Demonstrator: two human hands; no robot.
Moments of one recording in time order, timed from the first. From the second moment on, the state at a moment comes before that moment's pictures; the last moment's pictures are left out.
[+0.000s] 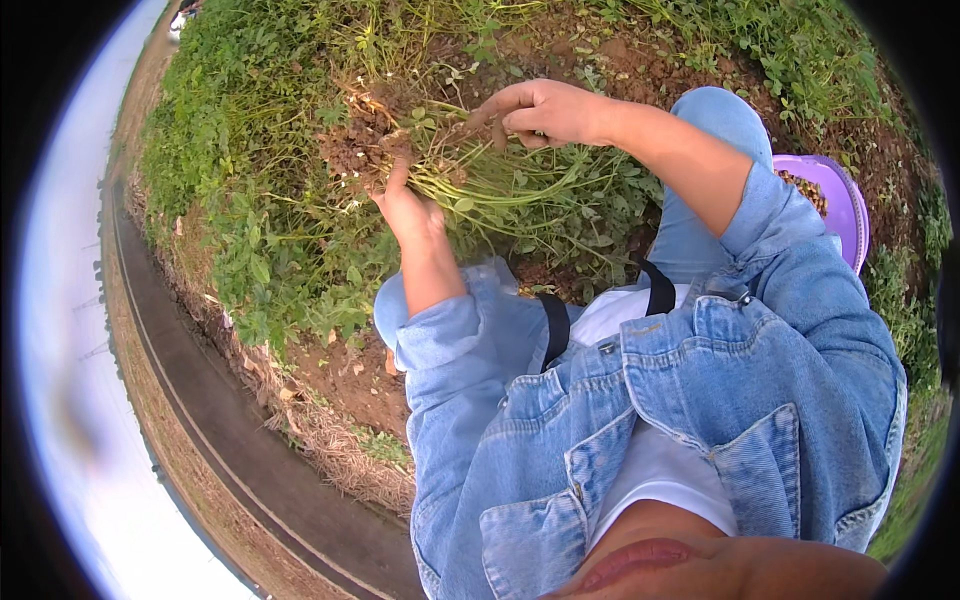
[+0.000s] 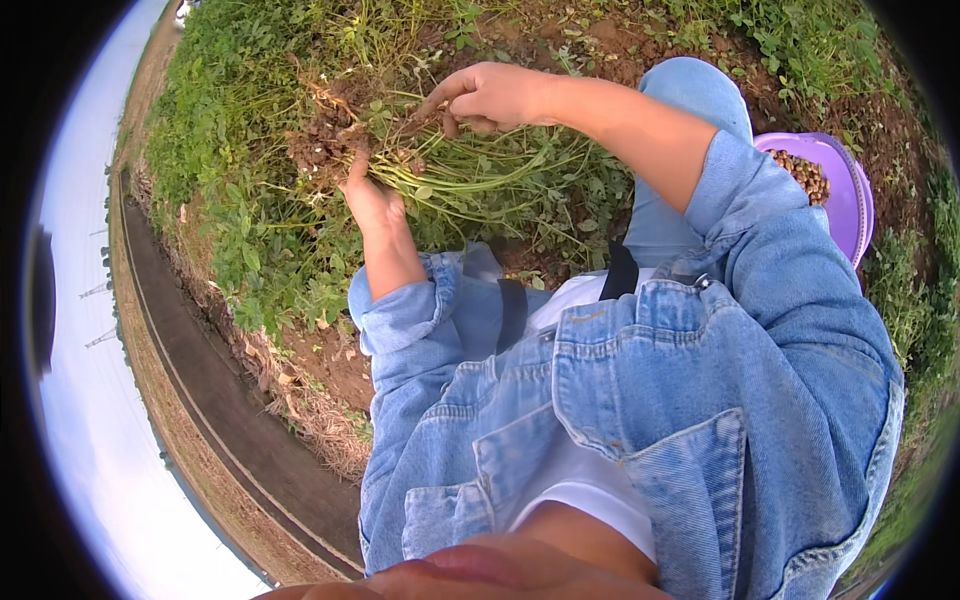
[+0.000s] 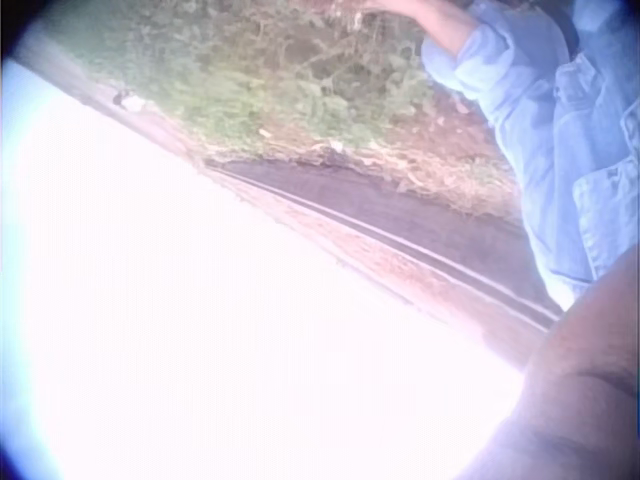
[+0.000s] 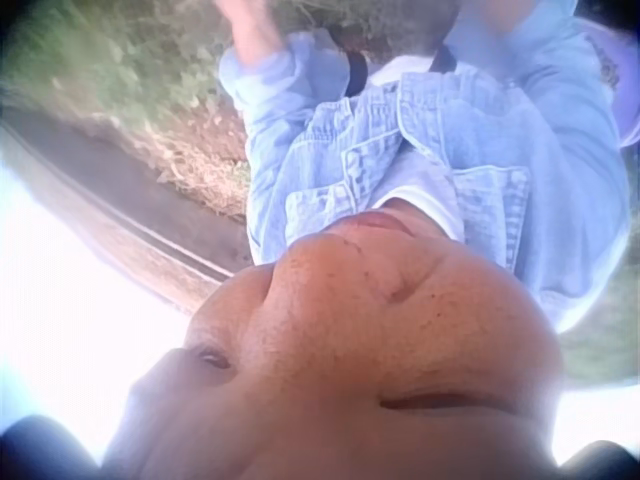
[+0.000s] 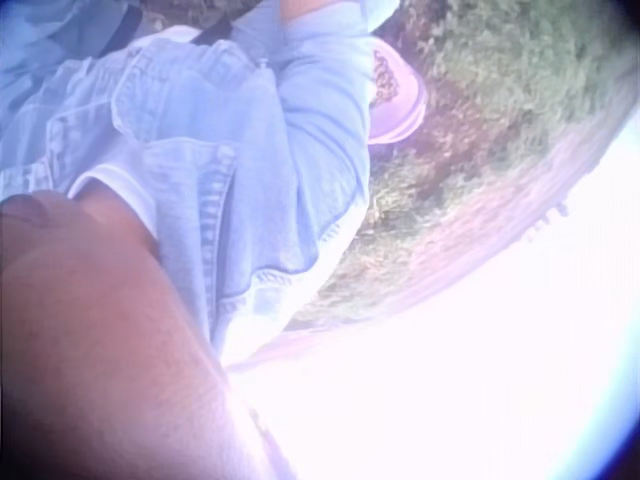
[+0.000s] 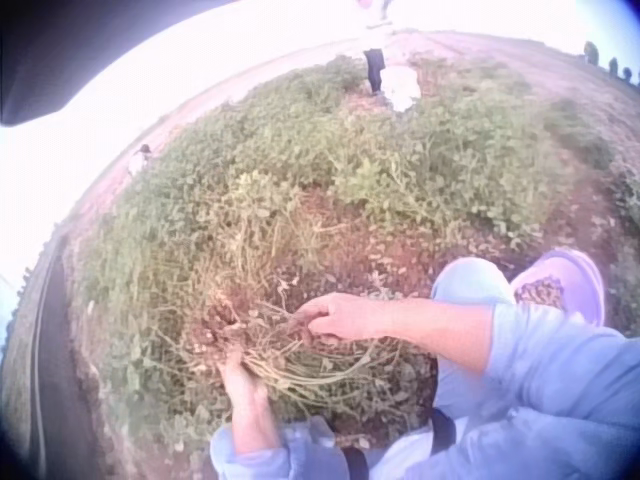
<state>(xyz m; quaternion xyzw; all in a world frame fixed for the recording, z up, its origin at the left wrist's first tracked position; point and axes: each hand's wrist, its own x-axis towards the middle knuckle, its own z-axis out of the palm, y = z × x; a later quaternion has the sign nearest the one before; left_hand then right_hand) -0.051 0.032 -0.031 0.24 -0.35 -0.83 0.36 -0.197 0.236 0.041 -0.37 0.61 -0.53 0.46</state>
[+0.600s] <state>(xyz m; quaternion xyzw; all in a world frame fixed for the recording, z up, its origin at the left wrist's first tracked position) -0.052 0.017 -0.046 0.28 -0.39 -0.81 0.34 -0.212 0.251 0.045 -0.38 0.41 -0.61 0.57</state>
